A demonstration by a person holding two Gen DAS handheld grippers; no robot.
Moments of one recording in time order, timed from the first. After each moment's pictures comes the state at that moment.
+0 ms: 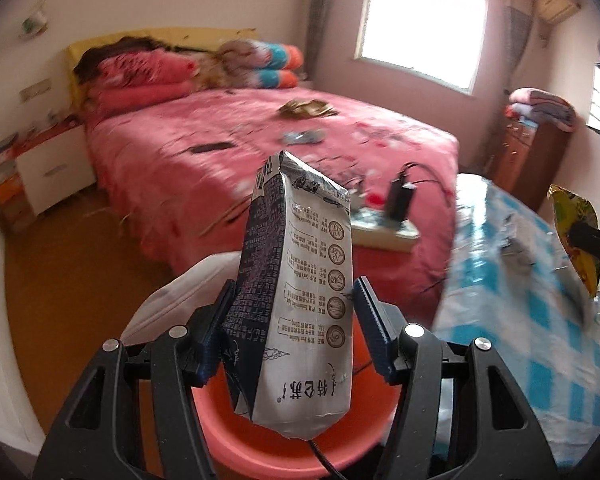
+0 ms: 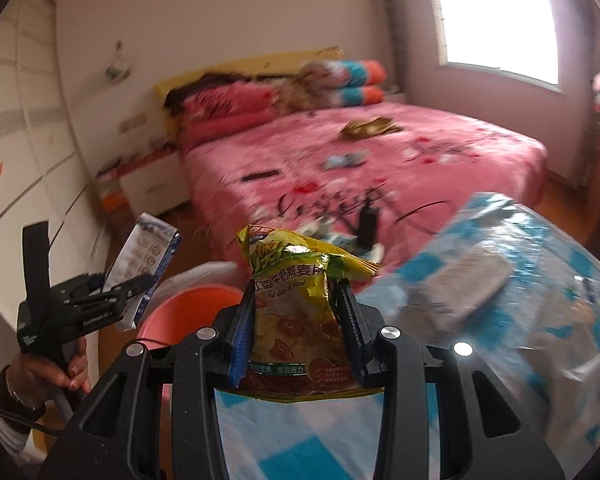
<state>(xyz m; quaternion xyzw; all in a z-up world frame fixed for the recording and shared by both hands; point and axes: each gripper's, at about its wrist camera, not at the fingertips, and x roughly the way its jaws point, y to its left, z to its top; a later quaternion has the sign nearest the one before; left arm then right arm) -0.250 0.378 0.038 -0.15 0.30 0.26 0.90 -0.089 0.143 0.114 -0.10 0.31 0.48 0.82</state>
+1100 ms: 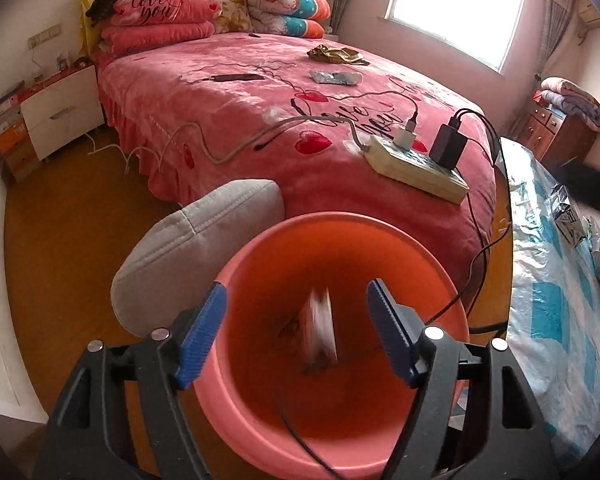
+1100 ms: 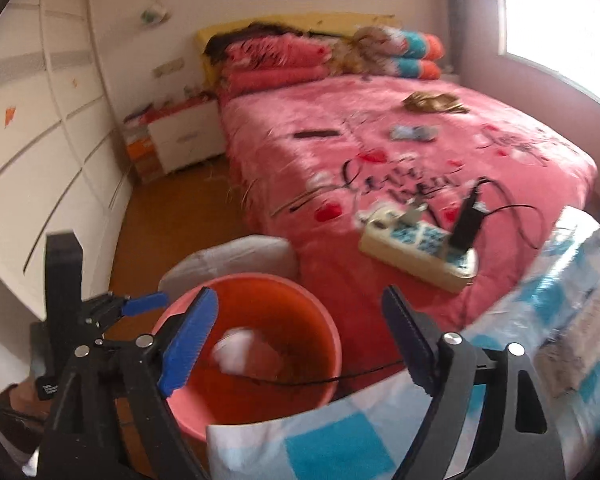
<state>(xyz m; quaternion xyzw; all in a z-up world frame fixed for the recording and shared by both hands) -0.251 0.415 -0.029 -0.20 0.37 0.27 0.87 -0.113 0.259 0.071 -0.16 0.33 0.52 0.77</state>
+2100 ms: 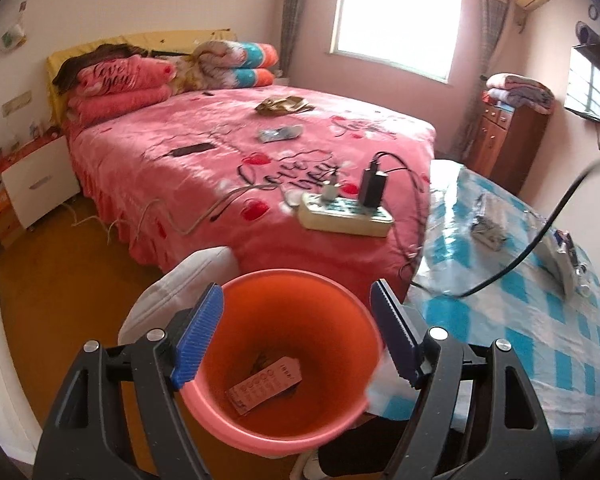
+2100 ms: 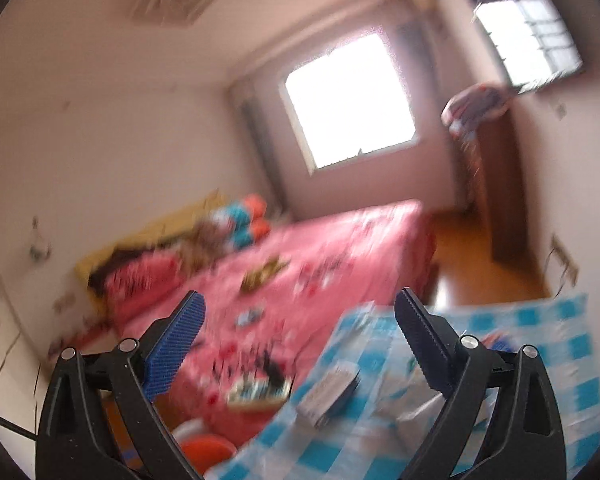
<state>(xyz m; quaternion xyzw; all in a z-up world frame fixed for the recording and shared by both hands) -0.263 0.348 0.057 -0.13 0.30 0.21 0.92 -0.108 -0.073 0.313 0.13 0.14 0.27 0.94</state>
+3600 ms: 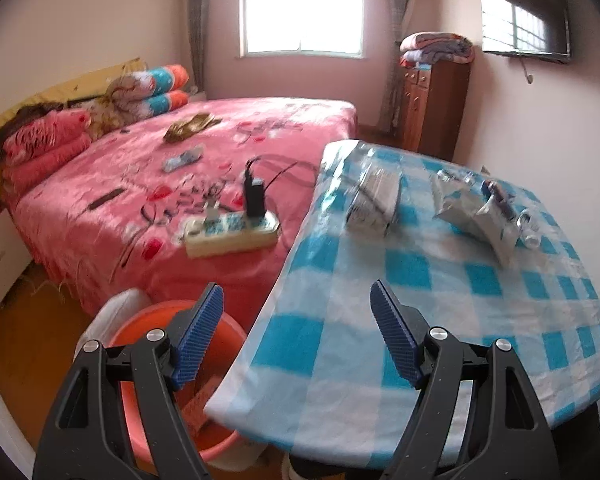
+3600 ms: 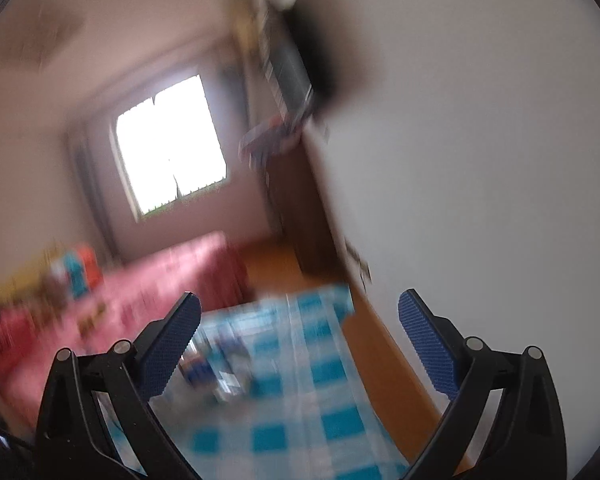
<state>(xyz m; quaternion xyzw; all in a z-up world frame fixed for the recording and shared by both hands) -0.204 0.229 0.087 -0.03 0.31 0.09 0.95 -0.201 -0.343 0.216 0.13 0.16 -0.05 0.98</state>
